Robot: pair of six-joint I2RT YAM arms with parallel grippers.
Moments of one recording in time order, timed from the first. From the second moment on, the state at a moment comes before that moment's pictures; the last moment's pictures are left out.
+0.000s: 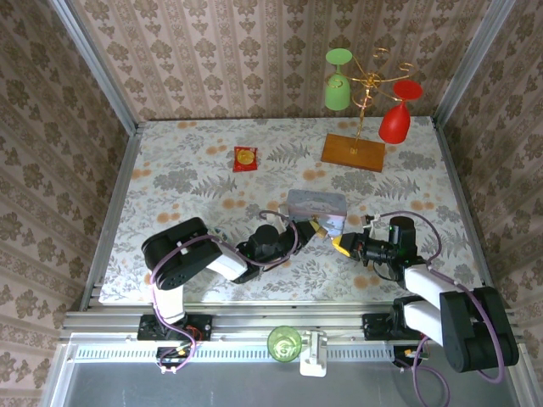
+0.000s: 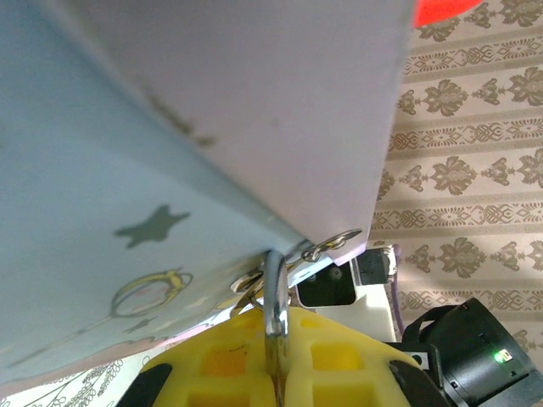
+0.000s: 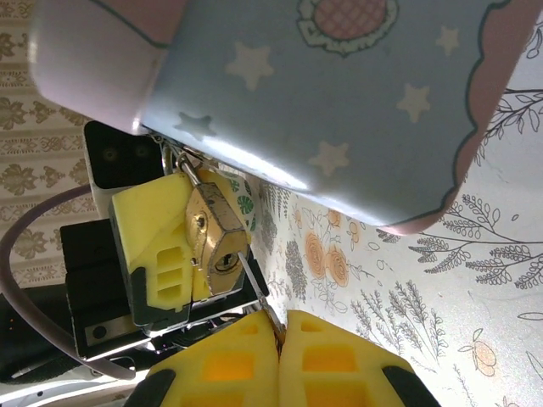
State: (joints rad) left arm -1.07 1.85 0.58 1.14 0.03 -1.41; right arm 0.05 1.10 0.15 0.38 -0.97 1.03
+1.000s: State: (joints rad) left arm -1.07 1.85 0.60 1.16 0.03 -1.41; right arm 0.06 1.05 0.15 0.36 -0.98 1.05
